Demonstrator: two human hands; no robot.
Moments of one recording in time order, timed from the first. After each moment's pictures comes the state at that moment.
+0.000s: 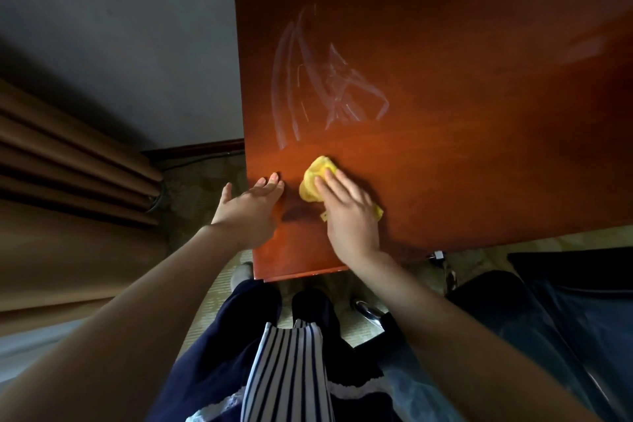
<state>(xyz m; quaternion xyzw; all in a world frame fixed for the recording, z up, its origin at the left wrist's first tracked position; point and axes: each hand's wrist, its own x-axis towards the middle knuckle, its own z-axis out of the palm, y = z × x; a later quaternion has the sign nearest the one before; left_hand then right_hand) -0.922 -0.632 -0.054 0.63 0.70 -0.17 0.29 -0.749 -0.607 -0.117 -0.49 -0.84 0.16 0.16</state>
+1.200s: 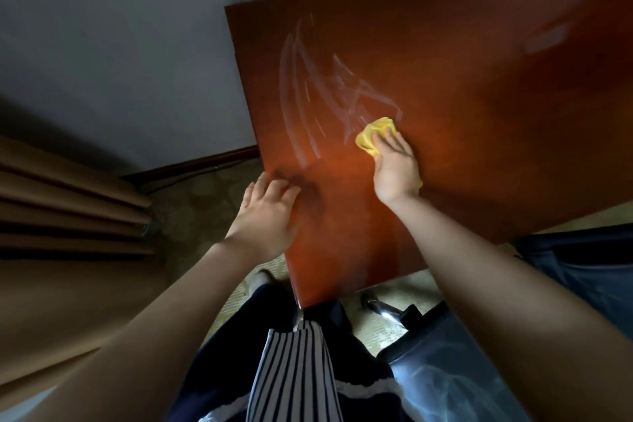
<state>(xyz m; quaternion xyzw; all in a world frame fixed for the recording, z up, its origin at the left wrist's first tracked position) -0.967 -0.610 -0.051 0.71 0.65 -0.08 0.26 -0.758 -0.507 -0.117 -0.67 -0.71 0.15 0.13</state>
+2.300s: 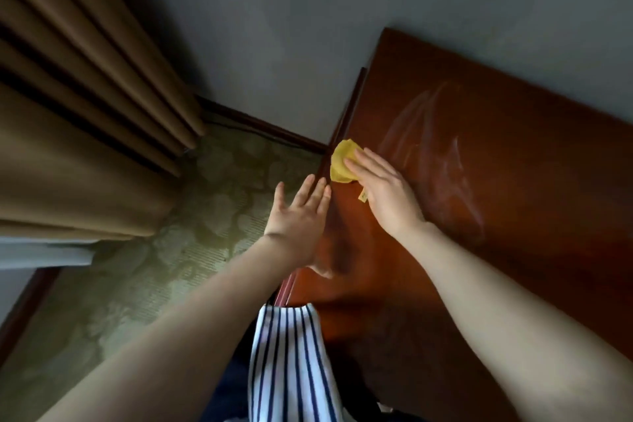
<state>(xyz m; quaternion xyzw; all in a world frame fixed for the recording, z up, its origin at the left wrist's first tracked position) -0.980 -0.561 -0.065 0.58 0.73 -0.20 0.30 -0.867 -0.417 -0.121 -0.23 -0.95 0.19 0.08</state>
